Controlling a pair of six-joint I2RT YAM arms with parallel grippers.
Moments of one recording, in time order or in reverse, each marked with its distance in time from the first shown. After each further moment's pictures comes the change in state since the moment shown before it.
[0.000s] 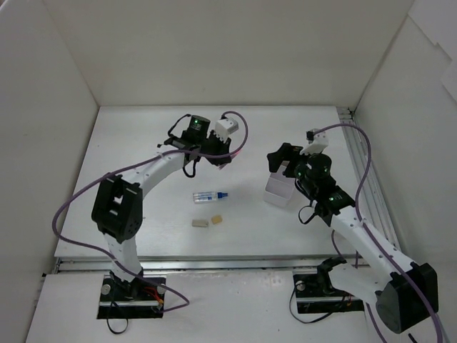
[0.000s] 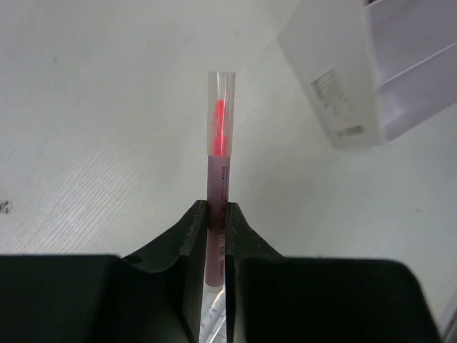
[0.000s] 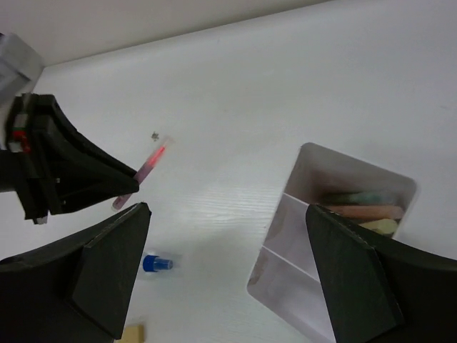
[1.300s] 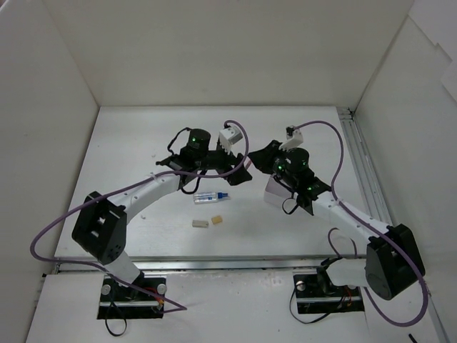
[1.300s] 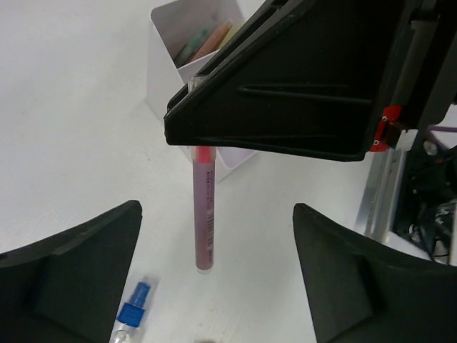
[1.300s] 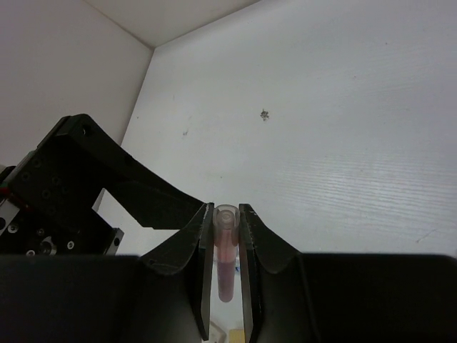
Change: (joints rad) left arm -0.103 -0.262 -0.297 0.344 0.161 -0.232; right arm 0.097 0.280 0.042 0.274 -0.192 0.317
